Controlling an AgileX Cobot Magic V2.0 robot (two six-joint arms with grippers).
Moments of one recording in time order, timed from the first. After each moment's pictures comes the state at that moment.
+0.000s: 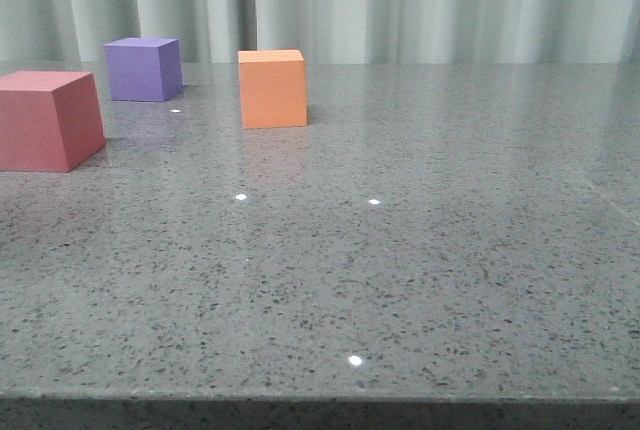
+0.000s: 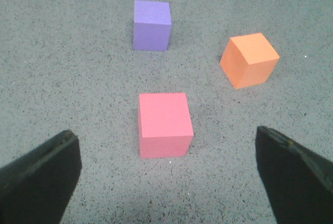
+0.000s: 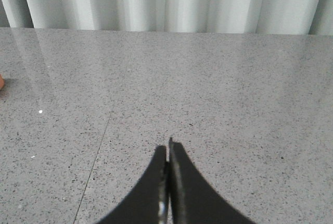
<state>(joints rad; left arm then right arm) -0.13 0.81 -0.96 -0.19 0.76 0.03 0.15 0.34 -0.41 -0.37 0.36 0.38</state>
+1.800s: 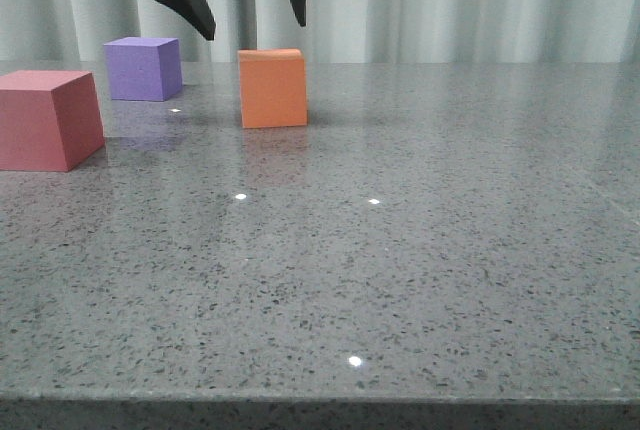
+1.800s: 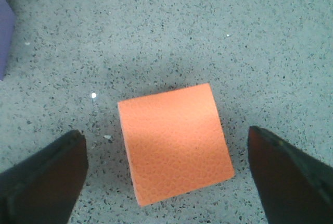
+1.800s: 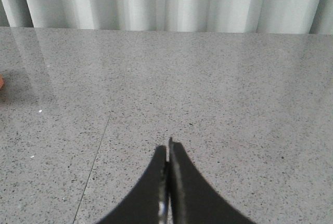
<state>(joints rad) -0.59 1.95 -1.82 0.27 0.84 -0.69 0.15 0.34 -0.41 -0.37 0.36 0.38</state>
